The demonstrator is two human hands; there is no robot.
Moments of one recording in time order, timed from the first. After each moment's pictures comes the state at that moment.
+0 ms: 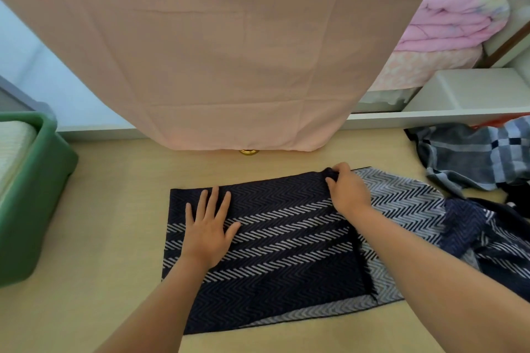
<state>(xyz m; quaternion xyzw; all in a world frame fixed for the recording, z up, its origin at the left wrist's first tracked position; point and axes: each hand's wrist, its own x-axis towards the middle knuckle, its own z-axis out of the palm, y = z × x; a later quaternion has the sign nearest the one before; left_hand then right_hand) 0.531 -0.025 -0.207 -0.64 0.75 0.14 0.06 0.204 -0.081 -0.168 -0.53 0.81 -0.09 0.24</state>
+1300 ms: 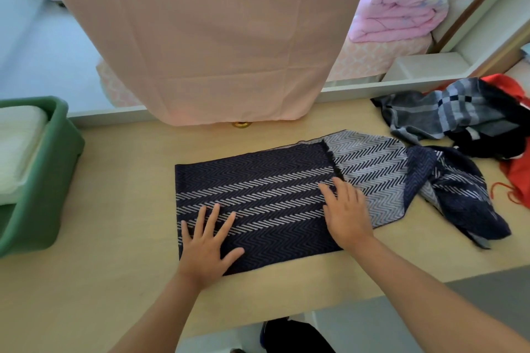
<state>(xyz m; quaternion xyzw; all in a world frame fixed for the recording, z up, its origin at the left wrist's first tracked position) 0.575 0.109 -0.195 -0.57 0.81 0.14 0.09 0.230 0.113 -0.174 -0.69 0.72 0.03 -0.02</state>
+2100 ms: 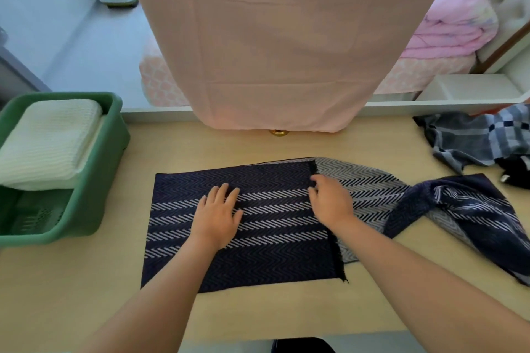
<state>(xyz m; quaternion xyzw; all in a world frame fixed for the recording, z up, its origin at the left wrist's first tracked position) 0.607 0.029 -0.157 -0.62 0.76 0.15 0.09 0.331 0.017 -0.152 -0.65 0.74 -0.06 0.17</state>
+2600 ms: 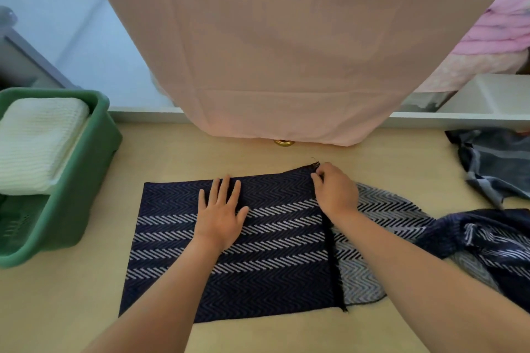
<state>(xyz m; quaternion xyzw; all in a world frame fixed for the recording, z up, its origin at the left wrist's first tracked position) 0.575 -0.025 -0.186 -0.66 0.73 0.15 0.12 0.311 -0.073 -0.179 -0.62 0.75 -0.15 0.15</state>
